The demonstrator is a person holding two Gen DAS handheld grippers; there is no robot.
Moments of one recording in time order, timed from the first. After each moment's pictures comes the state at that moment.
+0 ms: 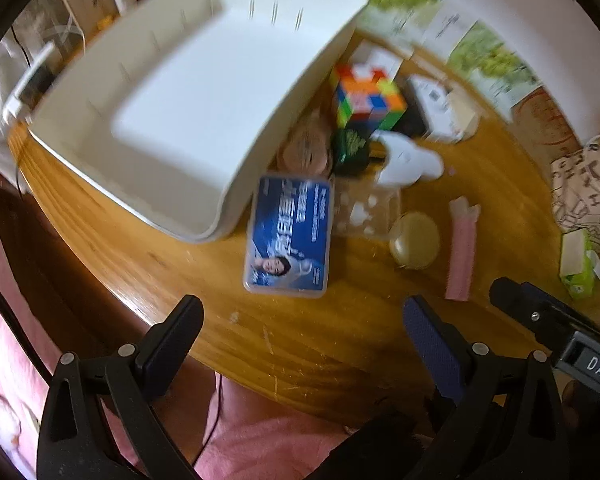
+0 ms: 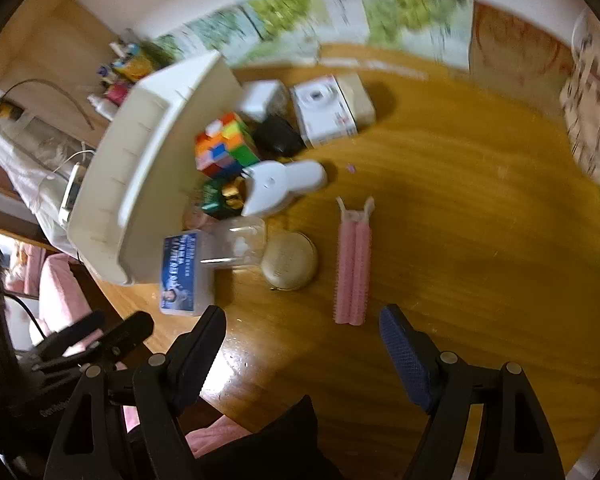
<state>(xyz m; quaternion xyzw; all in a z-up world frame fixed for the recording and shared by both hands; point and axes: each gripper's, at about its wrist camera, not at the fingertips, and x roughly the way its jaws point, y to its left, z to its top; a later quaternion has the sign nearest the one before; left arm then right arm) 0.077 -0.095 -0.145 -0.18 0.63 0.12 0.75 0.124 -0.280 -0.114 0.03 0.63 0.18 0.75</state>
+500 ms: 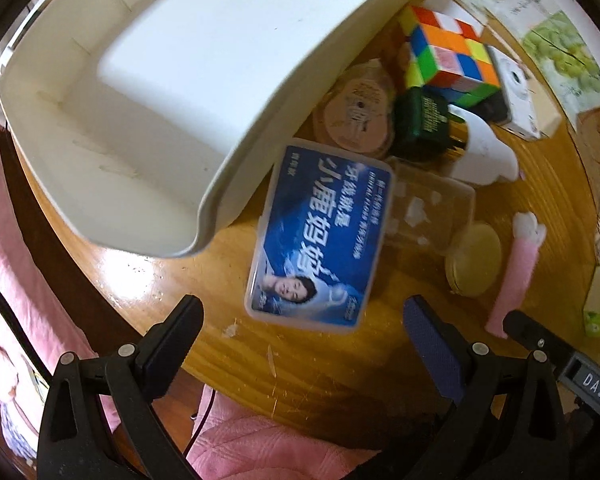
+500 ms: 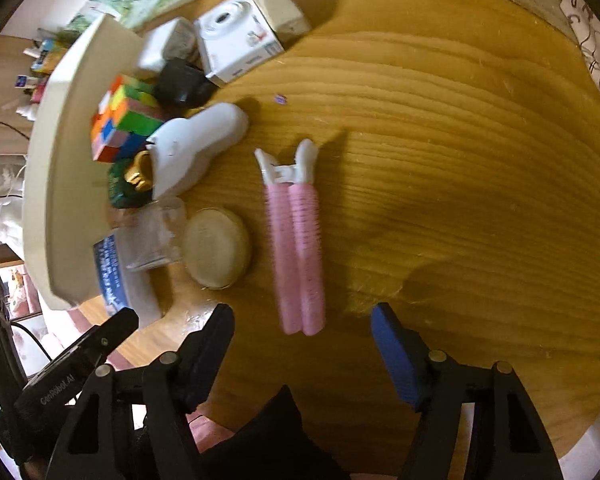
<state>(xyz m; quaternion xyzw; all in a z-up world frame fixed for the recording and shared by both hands) 0.098 -0.082 -0.194 -0.22 0.69 0.17 0.67 0.156 -0.296 -0.180 0.06 0.74 0.11 0.66</state>
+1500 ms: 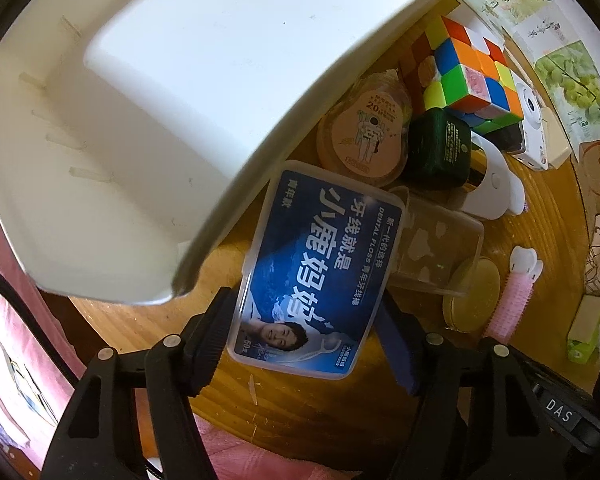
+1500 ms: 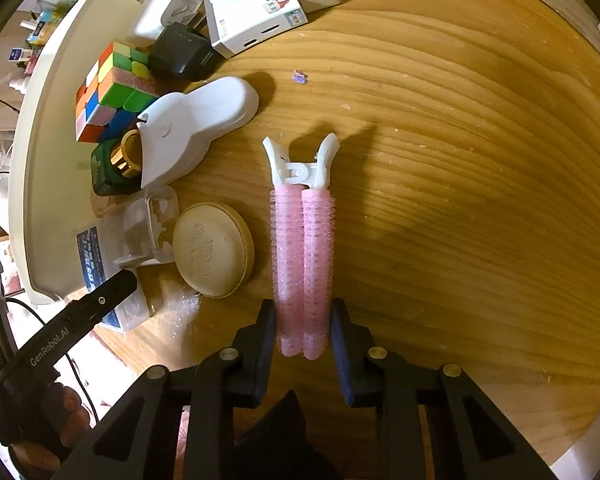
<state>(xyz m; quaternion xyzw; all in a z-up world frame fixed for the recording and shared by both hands) 0.125 -0.064 -0.222 -0.27 0.67 0.17 0.67 0.174 -0.261 -0.208 0.02 0.76 0.13 0.64</state>
